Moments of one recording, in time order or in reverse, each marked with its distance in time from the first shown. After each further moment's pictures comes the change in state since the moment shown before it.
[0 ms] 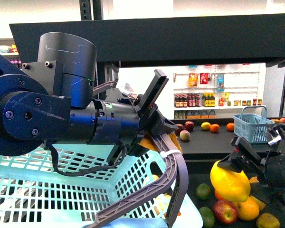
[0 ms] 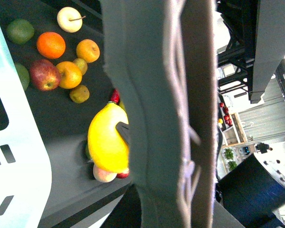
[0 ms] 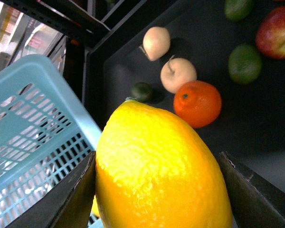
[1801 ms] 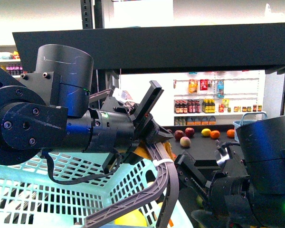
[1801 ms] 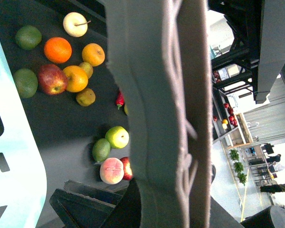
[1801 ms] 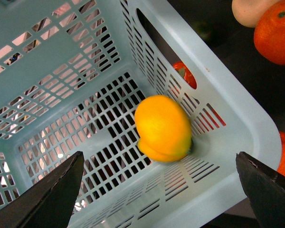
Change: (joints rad) left arm 0.010 0.000 0.000 0.000 0.001 0.024; right arm 0.248 0.000 -0.052 0.067 0.069 0.114
